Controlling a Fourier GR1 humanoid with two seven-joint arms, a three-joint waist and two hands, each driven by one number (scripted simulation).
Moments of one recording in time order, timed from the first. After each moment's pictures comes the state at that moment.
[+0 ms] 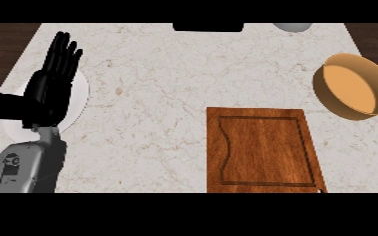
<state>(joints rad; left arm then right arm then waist) -0.29 0.20 0.11 -1.56 0.13 0.08 0.08 -0.59 -0.65 -0.48 -0.84 0.85 -0.07 -0.27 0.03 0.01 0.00</state>
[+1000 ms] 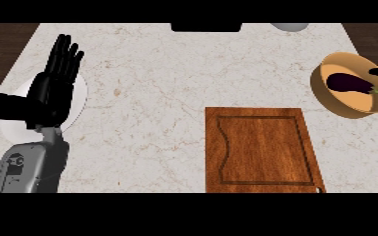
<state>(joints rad) -0.29 0.18 0.11 -1.54 0.12 0.08 0.06 -0.79 -0.69 -0.65 -0.43 0.58 0.12 -0.49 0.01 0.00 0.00</state>
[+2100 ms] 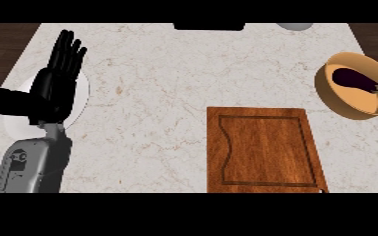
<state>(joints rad) -0.31 0.17 0.11 -1.54 0.11 0.08 0.06 -0.63 -1.01 -0.93 -0.21 0.28 0.35 -0.64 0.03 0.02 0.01</state>
